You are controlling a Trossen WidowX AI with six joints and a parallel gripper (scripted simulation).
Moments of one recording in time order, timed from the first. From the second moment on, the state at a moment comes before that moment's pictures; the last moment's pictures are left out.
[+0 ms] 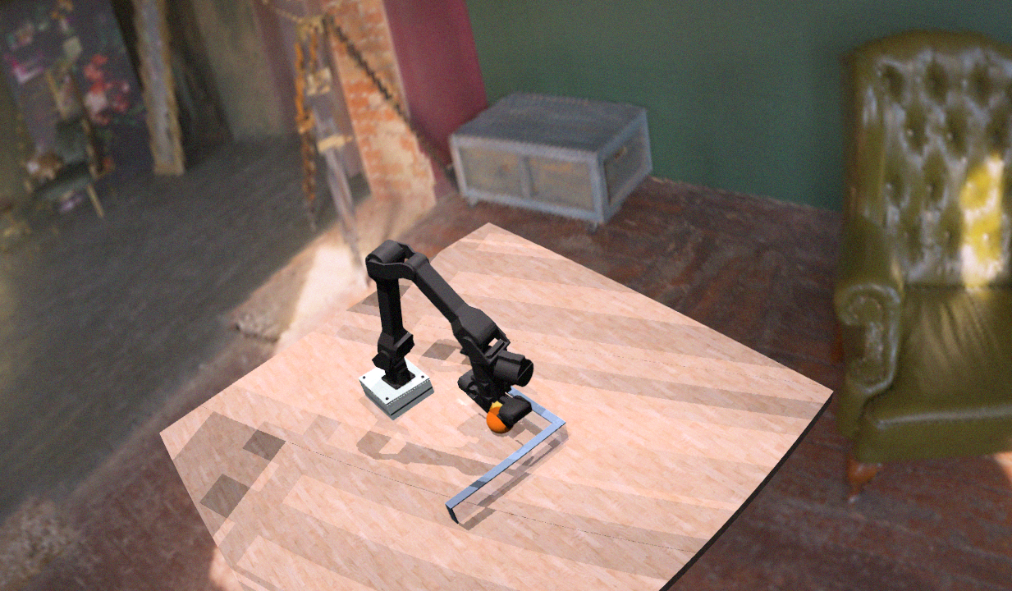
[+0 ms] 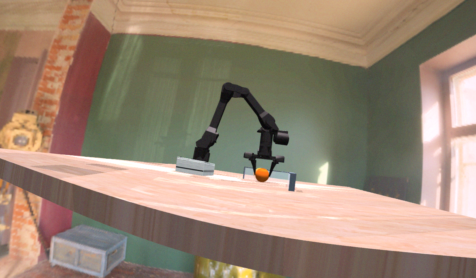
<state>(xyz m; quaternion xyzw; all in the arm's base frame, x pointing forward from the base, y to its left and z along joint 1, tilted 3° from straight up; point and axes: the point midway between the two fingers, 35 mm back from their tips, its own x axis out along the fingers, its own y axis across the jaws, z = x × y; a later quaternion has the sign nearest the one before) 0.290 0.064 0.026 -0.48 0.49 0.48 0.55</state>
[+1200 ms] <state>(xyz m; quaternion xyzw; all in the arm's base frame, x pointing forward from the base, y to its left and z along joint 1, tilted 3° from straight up) 0.283 0.058 0.157 -0.47 0.50 0.48 0.55</state>
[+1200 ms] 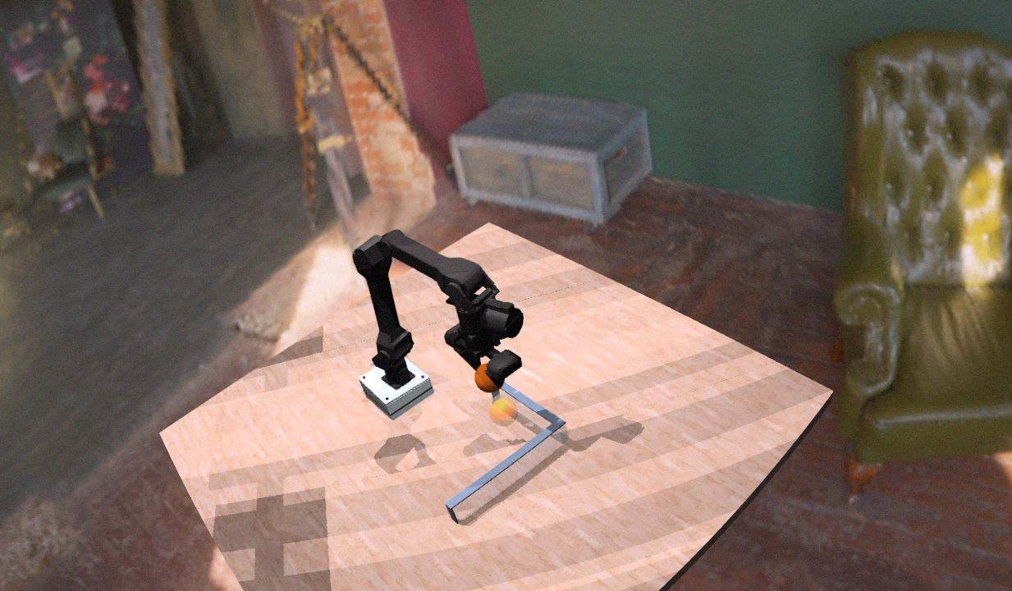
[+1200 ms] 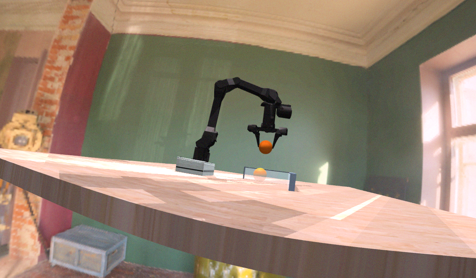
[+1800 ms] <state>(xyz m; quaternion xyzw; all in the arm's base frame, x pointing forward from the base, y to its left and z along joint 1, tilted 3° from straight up) 0.274 0.077 0.115 -0.48 0.49 0.48 0.55</state>
